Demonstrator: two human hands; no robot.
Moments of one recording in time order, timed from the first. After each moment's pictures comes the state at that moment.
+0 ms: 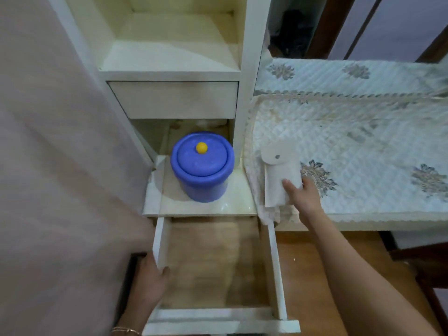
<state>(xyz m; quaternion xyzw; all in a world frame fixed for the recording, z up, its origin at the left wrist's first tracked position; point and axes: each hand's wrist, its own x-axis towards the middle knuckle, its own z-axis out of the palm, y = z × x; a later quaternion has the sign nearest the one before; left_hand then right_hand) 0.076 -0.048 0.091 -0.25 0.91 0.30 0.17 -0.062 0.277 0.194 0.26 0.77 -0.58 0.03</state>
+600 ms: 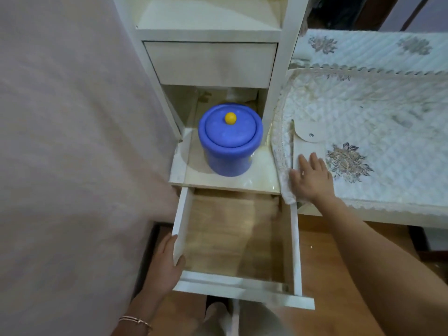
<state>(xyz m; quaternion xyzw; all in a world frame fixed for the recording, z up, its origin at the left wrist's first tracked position) 0.132 -0.056 0.103 -0.18 0.91 0.34 0.16 -0.067 0.267 0.144 0.05 0.98 -0.16 0.09</state>
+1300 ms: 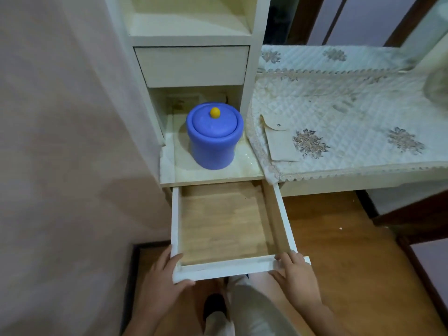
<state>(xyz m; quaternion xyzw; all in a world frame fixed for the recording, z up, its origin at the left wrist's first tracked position) 0.165 -0.092 0.085 -0.03 0.94 0.29 0.17 0.199 0.211 0.101 0.06 0.98 -0.14 0.09</state>
